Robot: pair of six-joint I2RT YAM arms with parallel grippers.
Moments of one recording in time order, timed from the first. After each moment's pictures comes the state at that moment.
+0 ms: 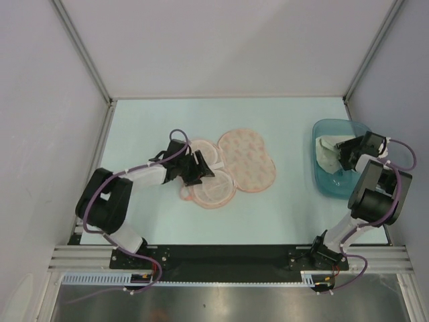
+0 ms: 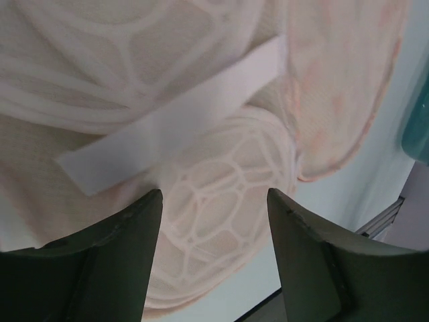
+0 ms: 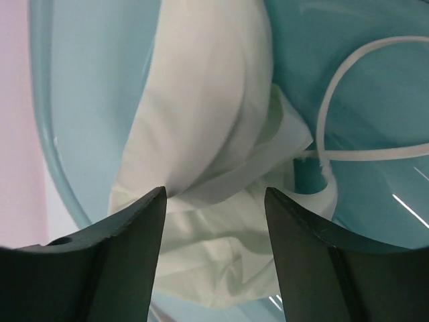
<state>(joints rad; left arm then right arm) -0.47 1.58 0.81 -0.10 0.30 -0.81 -0.47 1.69 0.93 0.02 -0.14 0.88</state>
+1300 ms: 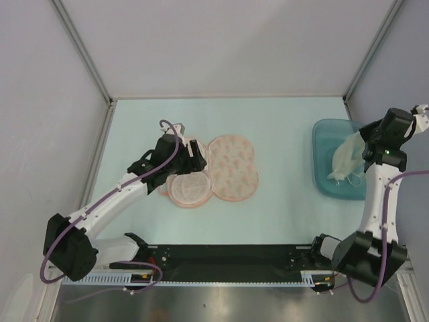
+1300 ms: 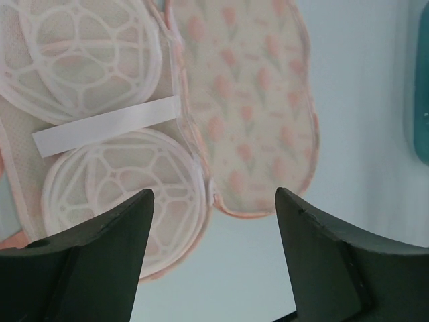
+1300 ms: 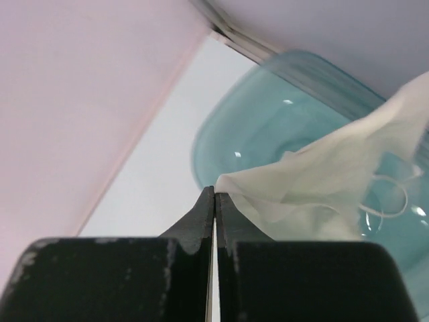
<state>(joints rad) -0.57 1.21 0.91 -0.38 -0.07 -0.61 -0.41 1.19 1.15 -0.39 0.09 0.69</state>
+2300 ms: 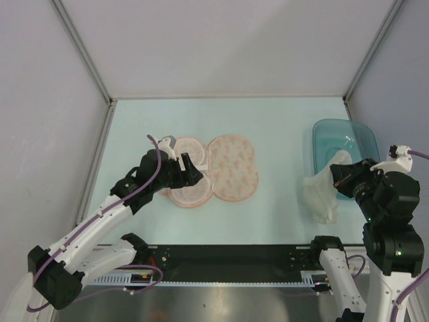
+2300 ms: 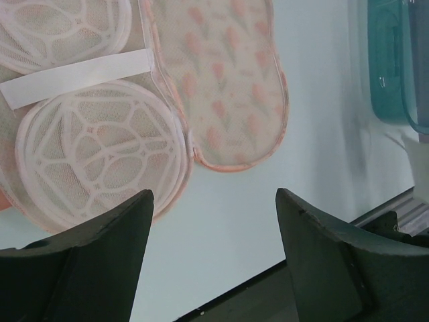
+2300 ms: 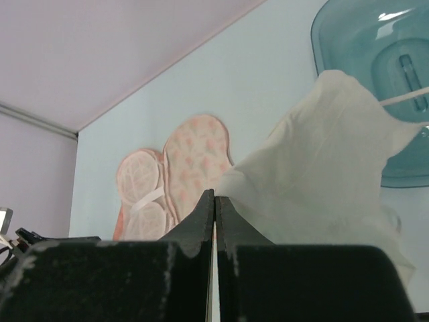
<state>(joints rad) -0.59 0.93 0.76 -0.43 0.03 -0.65 -0.06 0.55 1.29 -1.00 -0.08 0.58</state>
